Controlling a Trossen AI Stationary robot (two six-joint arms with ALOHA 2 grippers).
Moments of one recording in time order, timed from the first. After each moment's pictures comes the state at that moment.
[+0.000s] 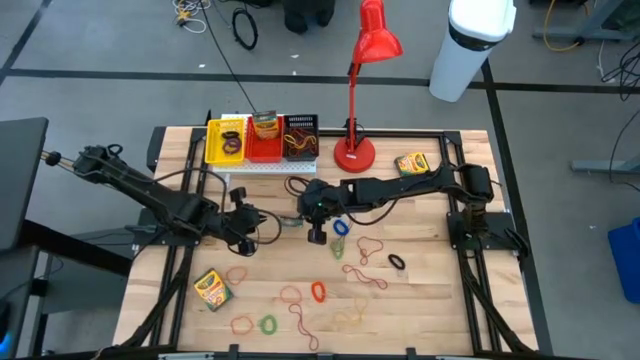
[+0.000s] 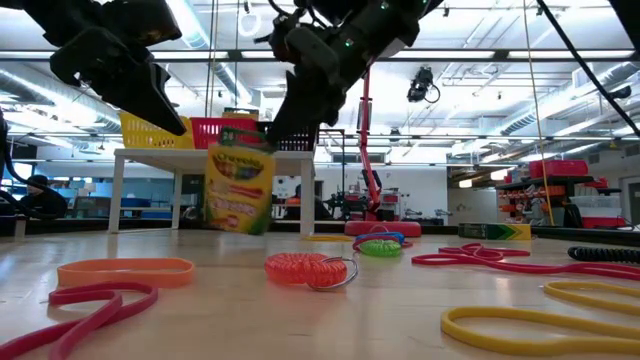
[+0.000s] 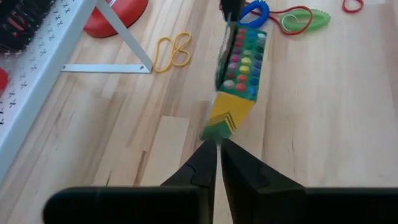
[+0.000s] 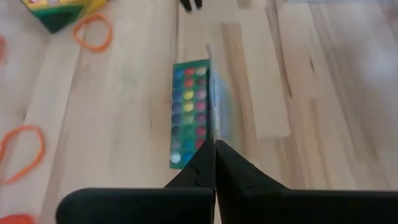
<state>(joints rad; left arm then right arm) -0.40 1.05 0.62 -0.47 -0.64 -0.29 0.01 1.95 1.49 -0.35 0.01 0.02</state>
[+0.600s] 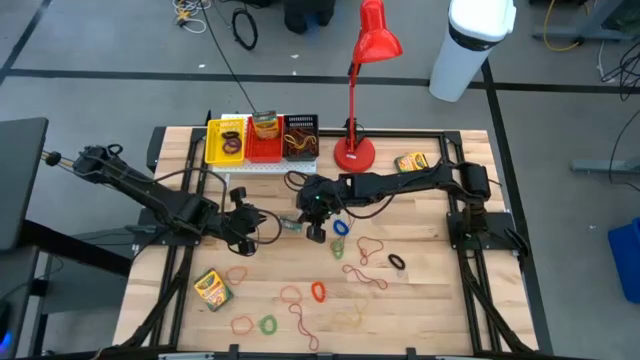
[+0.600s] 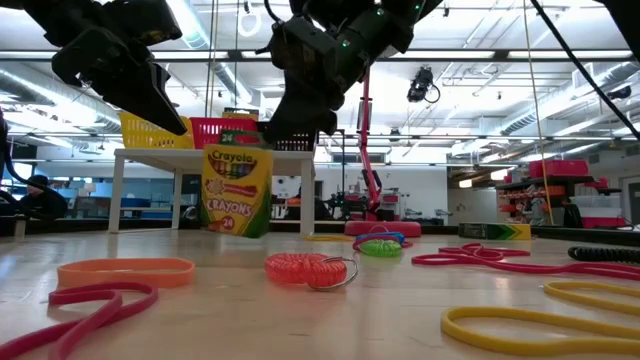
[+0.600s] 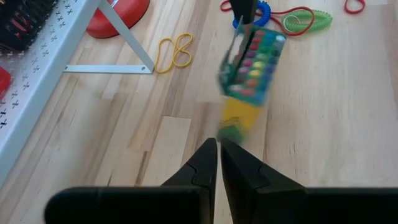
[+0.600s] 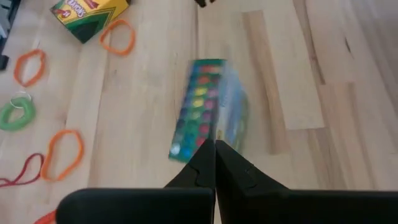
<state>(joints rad) -0.40 1.05 0.62 -0.47 -0.64 -0.29 -0.03 1.97 1.52 -0.38 -0.14 0.11</state>
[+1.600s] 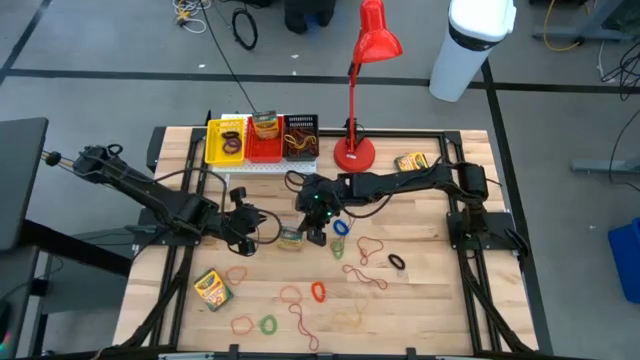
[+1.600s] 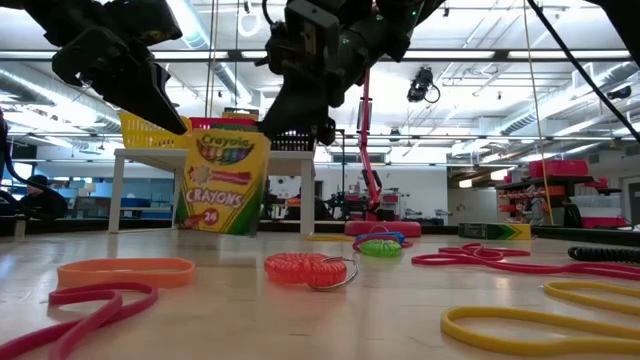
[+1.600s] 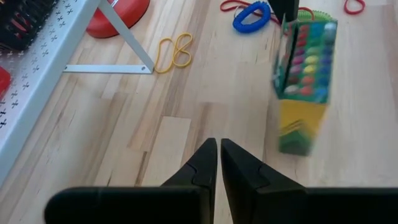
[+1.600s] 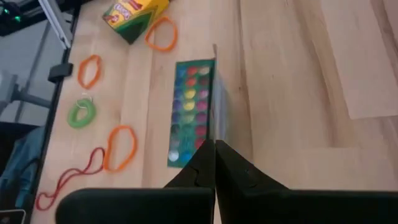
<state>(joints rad) -0.40 1.05 0.62 -0.47 -0.64 -0.29 -0.04 1.99 1.52 -0.37 -0.33 0.21</state>
